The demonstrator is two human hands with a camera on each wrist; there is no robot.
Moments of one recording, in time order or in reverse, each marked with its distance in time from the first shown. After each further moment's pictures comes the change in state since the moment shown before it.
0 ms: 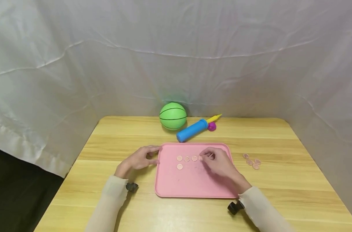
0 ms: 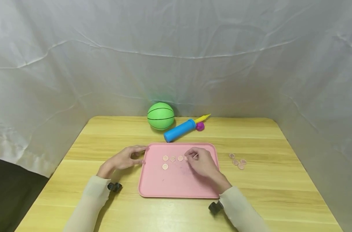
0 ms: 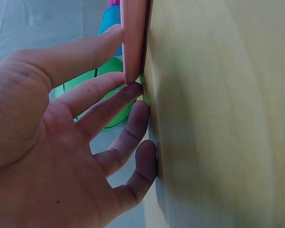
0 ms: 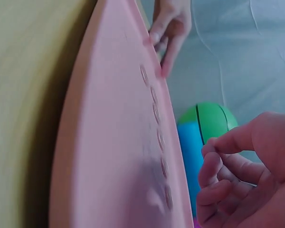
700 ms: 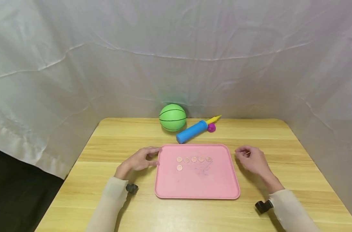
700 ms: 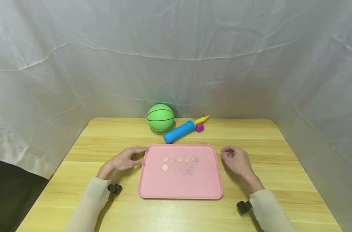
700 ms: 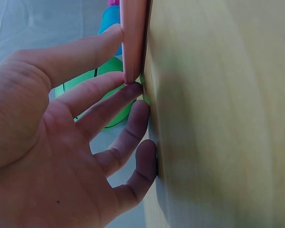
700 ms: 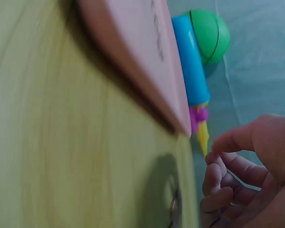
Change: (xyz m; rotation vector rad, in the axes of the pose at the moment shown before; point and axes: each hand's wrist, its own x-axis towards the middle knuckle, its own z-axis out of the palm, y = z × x) left_hand 0.000 0.001 0.001 -0.002 0.004 0.003; right_hand -0.029 0.062 -0.093 -0.200 0.189 0.129
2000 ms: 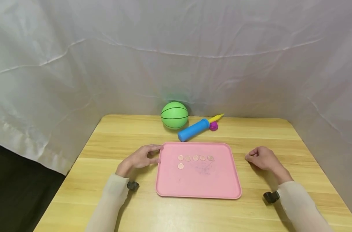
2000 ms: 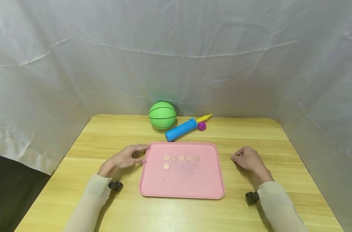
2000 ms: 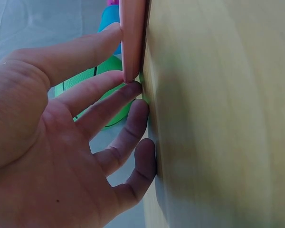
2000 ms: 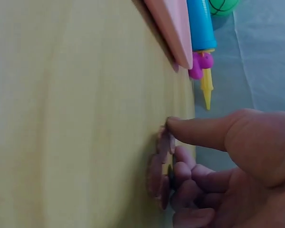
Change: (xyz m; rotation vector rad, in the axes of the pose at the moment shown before) left_hand 0.001 -0.002 -0.002 0.025 0.003 0.031; right_hand 0.022 0.034 -0.034 -0.224 -0.229 0.088
